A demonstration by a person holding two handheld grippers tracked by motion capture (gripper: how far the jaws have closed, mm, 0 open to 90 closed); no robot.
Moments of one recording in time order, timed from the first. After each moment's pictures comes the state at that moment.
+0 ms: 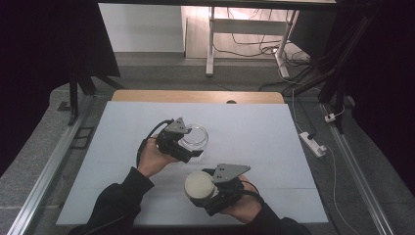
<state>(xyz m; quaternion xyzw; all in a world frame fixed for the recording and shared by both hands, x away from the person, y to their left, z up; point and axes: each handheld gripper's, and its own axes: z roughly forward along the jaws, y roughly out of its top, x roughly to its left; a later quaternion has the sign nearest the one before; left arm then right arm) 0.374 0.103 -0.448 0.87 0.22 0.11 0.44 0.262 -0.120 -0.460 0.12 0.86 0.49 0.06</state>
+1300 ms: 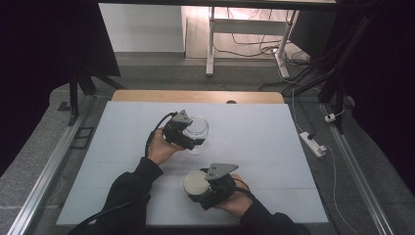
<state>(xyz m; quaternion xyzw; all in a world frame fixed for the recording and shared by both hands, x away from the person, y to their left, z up) 0.429 0.098 -0.484 0.86 0.26 0.12 0.43 0.289 -0.108 -0.509 0.14 0.88 0.46 0.06</state>
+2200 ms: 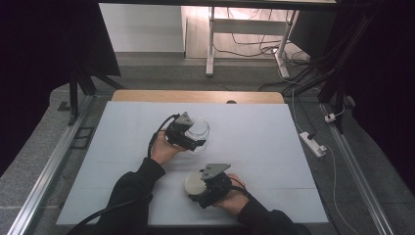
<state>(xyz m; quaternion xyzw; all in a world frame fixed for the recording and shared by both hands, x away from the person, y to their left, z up) 0.437 0.094 -0.500 0.86 0.26 0.13 0.42 0.303 -0.100 -0.534 0.14 0.90 0.41 0.07</state>
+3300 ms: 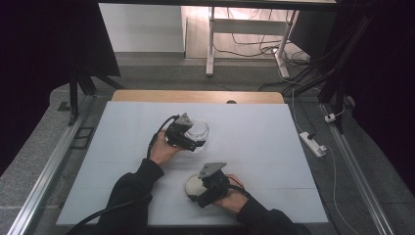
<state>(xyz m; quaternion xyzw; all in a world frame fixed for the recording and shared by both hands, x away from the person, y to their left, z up) 0.440 0.094 -0.508 0.86 0.27 0.12 0.42 0.308 -0.095 -0.541 0.16 0.91 0.38 0.05</state>
